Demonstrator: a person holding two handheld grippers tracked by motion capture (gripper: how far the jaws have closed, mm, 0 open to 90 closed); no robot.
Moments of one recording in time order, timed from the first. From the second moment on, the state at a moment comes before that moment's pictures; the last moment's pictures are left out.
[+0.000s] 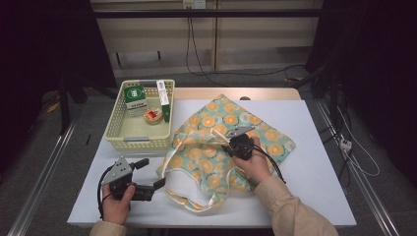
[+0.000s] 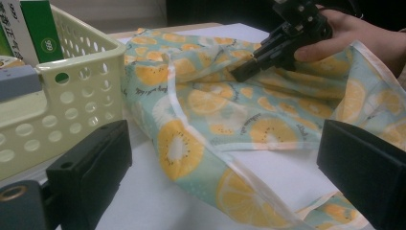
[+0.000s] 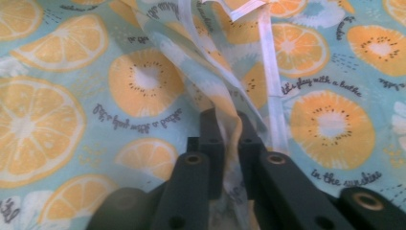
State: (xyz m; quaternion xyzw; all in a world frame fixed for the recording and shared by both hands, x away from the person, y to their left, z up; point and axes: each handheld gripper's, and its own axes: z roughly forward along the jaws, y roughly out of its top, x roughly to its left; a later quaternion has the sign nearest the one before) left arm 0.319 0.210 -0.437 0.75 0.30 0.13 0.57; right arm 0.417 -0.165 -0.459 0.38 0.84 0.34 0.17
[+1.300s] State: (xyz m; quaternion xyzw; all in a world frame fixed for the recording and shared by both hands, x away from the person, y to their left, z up) left arm 0.351 0.200 -0.392 0.76 0.30 0.11 0.57; right arm 0.439 -0.193 -0.373 0.42 0.79 0.43 0.14
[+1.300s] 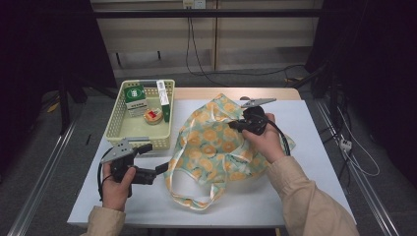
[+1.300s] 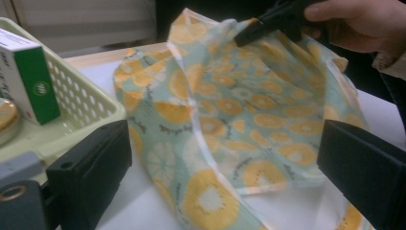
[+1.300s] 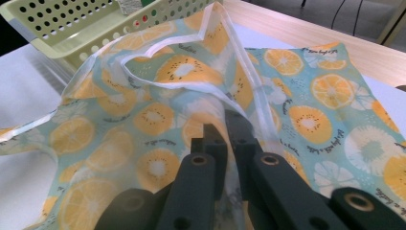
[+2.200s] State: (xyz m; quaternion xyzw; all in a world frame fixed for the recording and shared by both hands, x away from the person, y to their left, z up) left arm 0.435 0.201 -0.350 0.76 0.31 0.11 0.56; right arm 0.432 -0.192 -0.379 0.41 0.79 0.43 0.13
